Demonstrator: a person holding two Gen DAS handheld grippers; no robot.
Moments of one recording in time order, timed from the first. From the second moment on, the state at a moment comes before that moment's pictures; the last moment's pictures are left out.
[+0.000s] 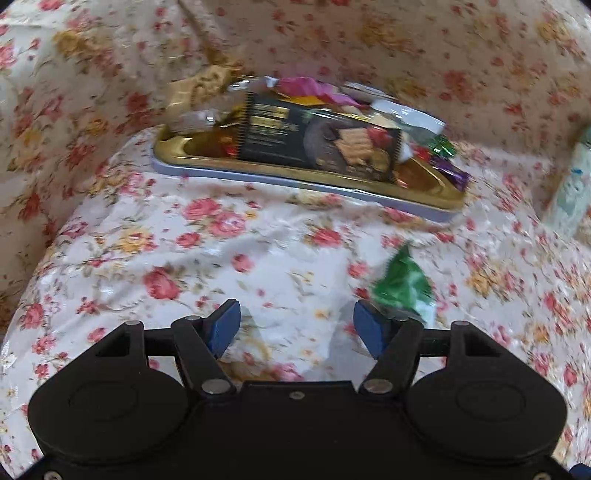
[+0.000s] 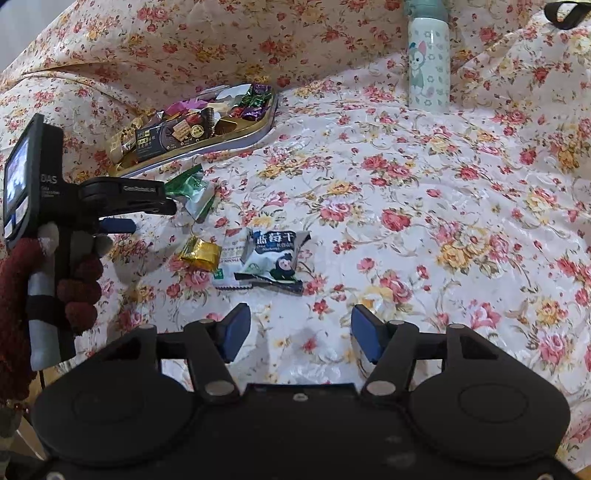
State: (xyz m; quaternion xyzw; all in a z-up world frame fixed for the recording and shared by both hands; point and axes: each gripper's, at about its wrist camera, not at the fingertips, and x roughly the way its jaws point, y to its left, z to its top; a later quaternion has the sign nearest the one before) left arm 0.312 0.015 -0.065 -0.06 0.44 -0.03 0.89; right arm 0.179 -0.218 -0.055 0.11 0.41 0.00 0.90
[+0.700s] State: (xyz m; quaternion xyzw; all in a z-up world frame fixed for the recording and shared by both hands) left arm 0.299 -0.001 -0.074 0.02 0.40 -0.03 0.91; right arm 0.239 -0.201 -0.075 0.06 0.42 0.00 0.90
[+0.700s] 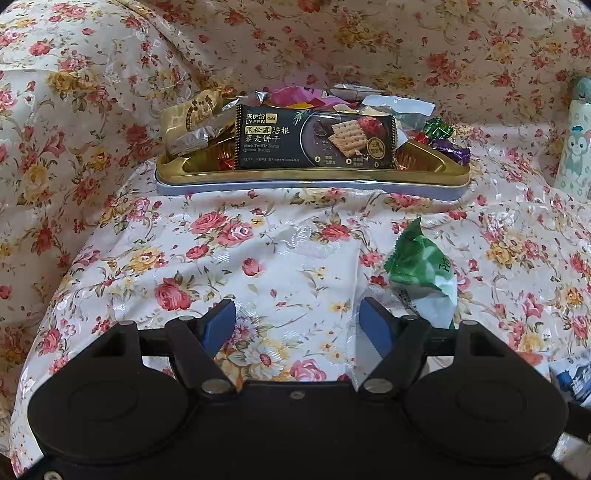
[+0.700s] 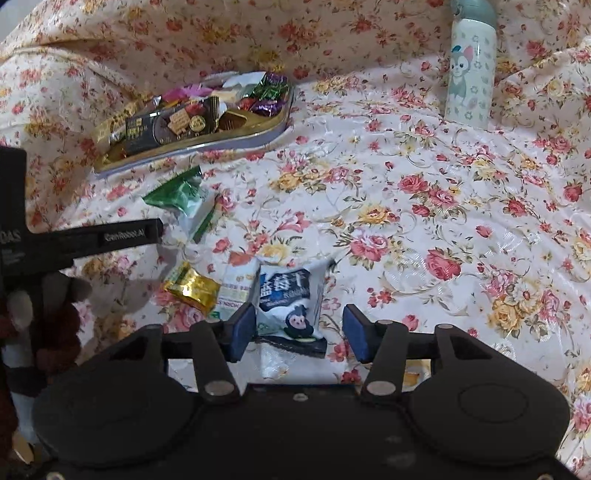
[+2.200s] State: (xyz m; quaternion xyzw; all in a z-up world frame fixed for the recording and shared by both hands) left arm 0.315 -0.054 -0.054 0.03 0.45 -0.08 0.89; right arm 0.251 -0.226 -0.091 -0.01 0.36 0.01 0.93
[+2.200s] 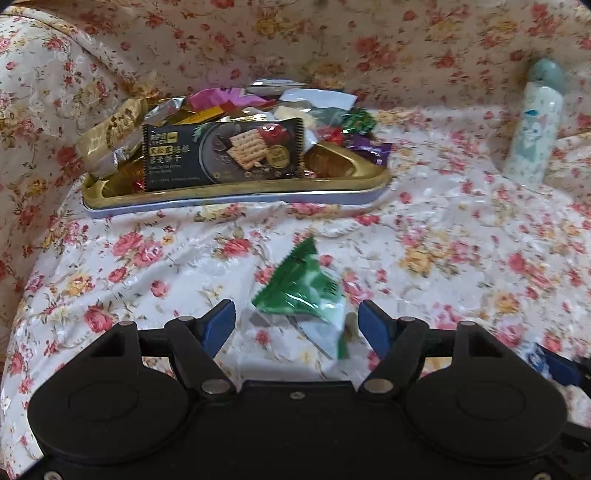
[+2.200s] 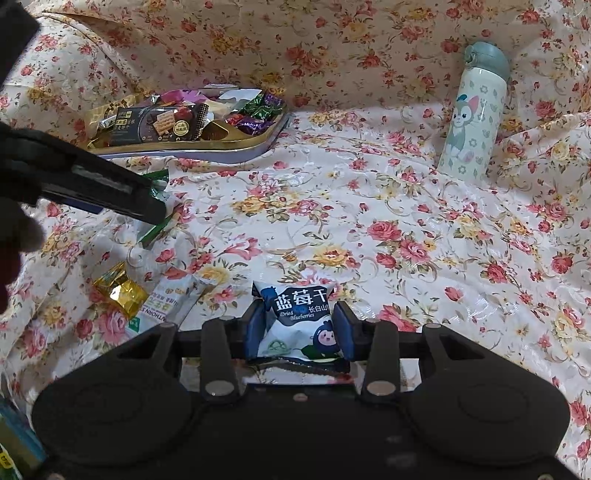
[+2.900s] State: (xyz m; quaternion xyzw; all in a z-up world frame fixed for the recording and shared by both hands) left arm 0.328 -0.045 -0.053 0.00 0.44 -0.08 0.89; right arm 0.252 -0.226 -0.091 -0.01 0.36 0.01 0.93
